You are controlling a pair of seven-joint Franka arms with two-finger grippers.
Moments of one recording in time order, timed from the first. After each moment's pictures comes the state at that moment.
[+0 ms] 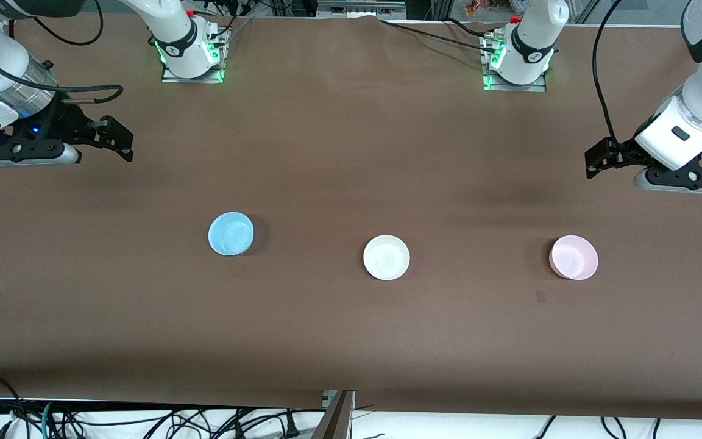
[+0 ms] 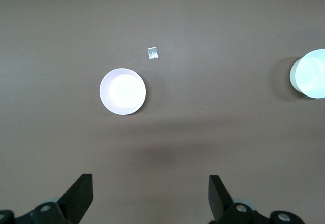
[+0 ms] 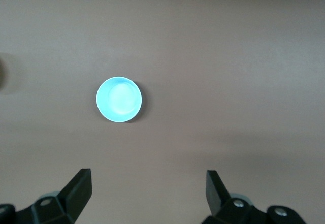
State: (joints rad) left arm 0.04 0.03 -0.13 -1.68 0.04 1.70 -0.03; right arm 0.25 -0.03 -0.08 -1.72 -0.01 1.75 0.13
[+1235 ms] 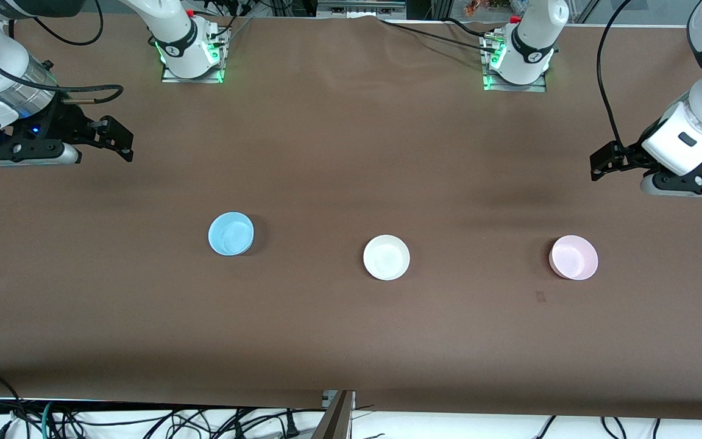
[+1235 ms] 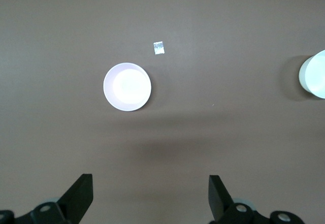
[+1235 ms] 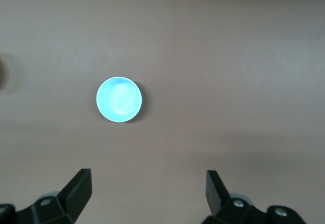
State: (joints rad) left arm 0.05 0.06 -0.12 -1.68 0.04 1.70 -0.03; right arm 0.25 -0.03 -0.08 -1.72 -0.01 1.75 0.13
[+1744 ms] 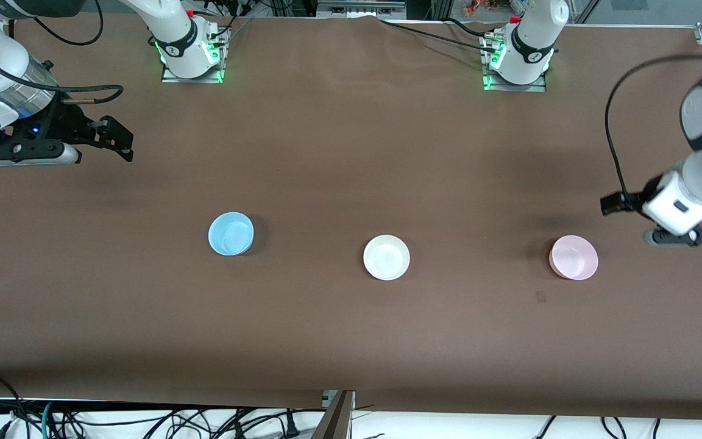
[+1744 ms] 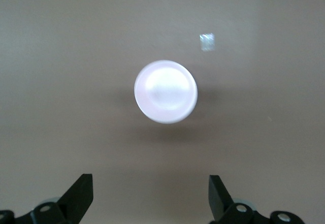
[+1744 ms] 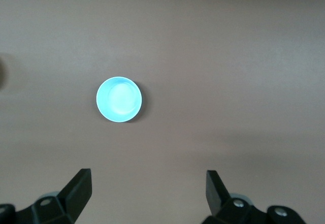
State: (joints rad) left arm 0.16 0.29 -0.10 -1.67 0.12 1.84 0.01; right arm 0.25 -0.03 -0.08 -1.72 -0.01 1.75 0.13
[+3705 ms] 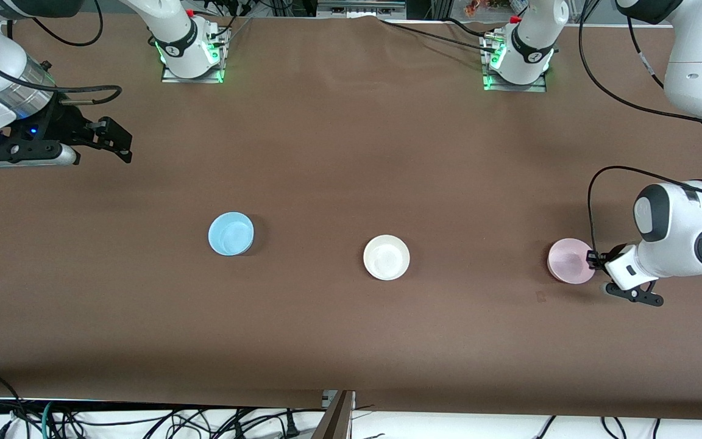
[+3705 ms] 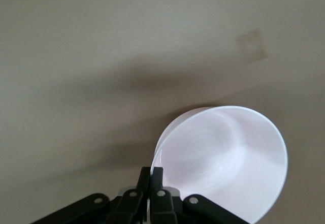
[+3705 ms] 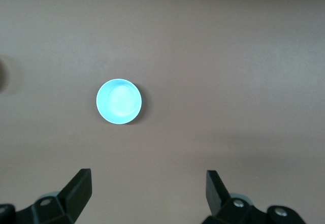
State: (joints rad) left arm 0.26 0.69 -0.14 -1.57 0.12 2.12 0.35; right arm 0.25 -0.02 -0.08 -1.71 -0.01 1.75 0.13
